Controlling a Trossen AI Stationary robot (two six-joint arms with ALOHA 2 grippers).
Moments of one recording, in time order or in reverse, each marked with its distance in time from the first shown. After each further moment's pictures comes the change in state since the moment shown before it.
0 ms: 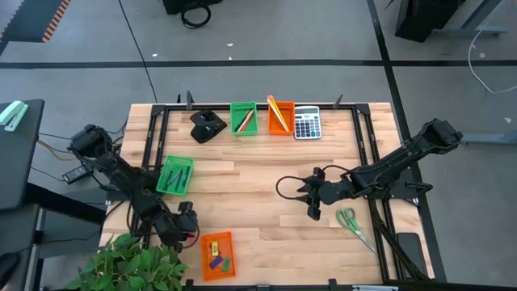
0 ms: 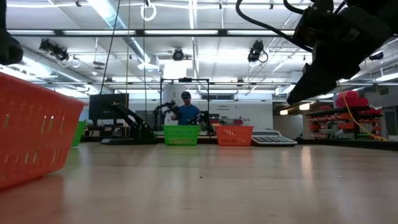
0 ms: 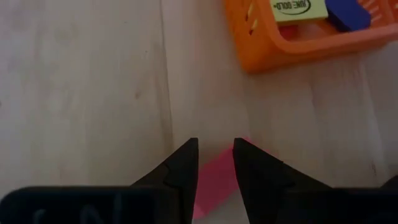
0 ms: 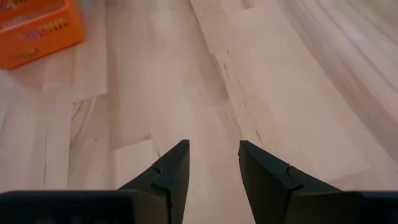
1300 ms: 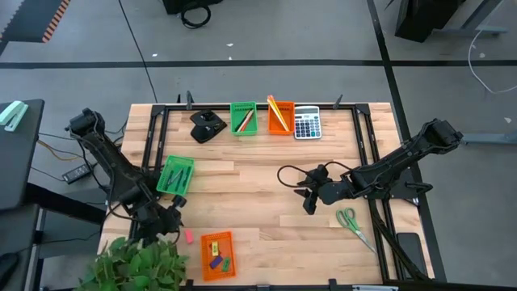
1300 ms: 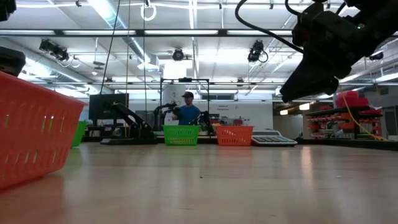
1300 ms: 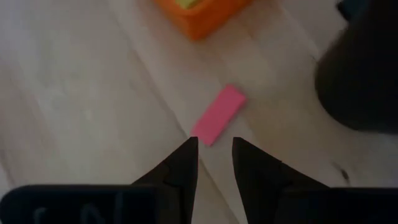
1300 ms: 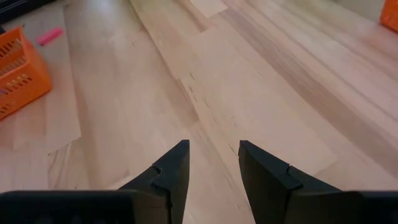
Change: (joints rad) left arm -0.076 -0.360 -0.004 -0.327 0.020 0.405; right arm 0.000 0.000 0.000 0.001 0.148 0.179
